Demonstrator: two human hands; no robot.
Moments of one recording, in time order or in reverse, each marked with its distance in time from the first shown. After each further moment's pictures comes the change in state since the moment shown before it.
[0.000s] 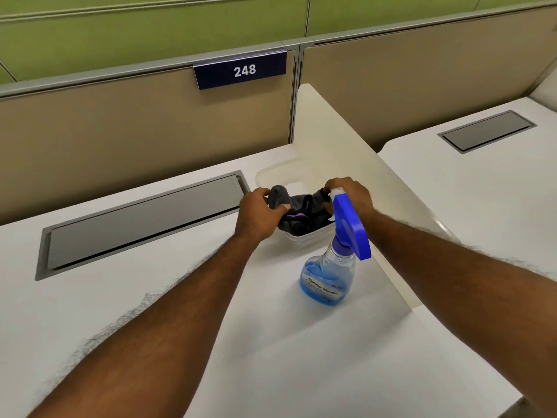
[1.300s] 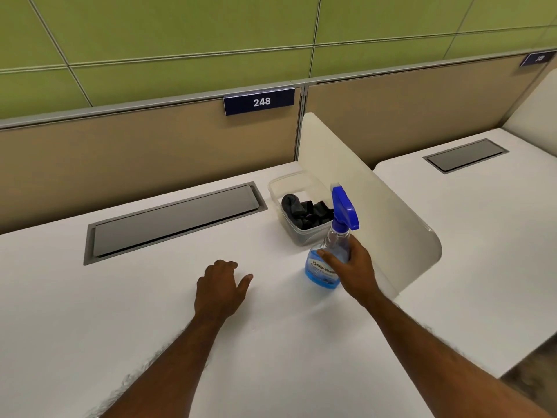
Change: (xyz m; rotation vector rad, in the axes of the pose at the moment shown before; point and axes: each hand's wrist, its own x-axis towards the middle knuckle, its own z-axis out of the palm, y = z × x) left_hand -0.145 -0.124 -0.071 0.613 0.003 0.038; right_hand -0.175 -0.021 0.062 1.070 0.235 0.076
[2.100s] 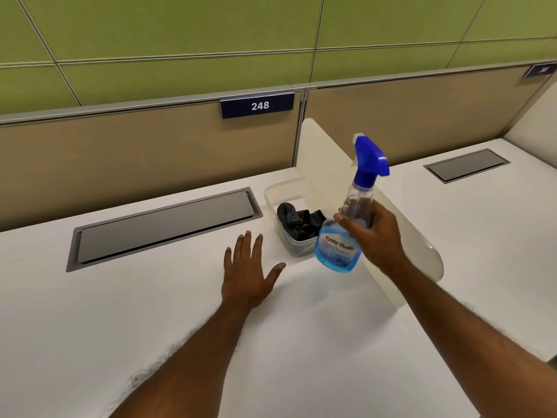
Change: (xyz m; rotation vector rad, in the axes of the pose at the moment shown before) left_hand 0.044 0.065 0.024 0.030 0.059 0.182; right_hand 0.059 -0.073 -0.050 -0.075 0.047 -0.202
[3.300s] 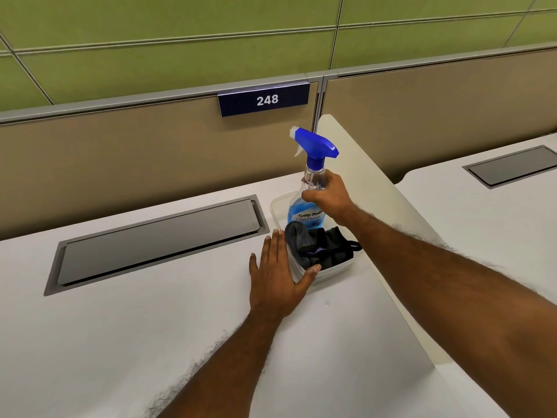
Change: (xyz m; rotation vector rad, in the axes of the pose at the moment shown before) left_hand 0.078 0.040 0.037 -0.147 -0.057 -0.081; right_hand 0.177 0.046 0.111 0.038 -0.267 0.183
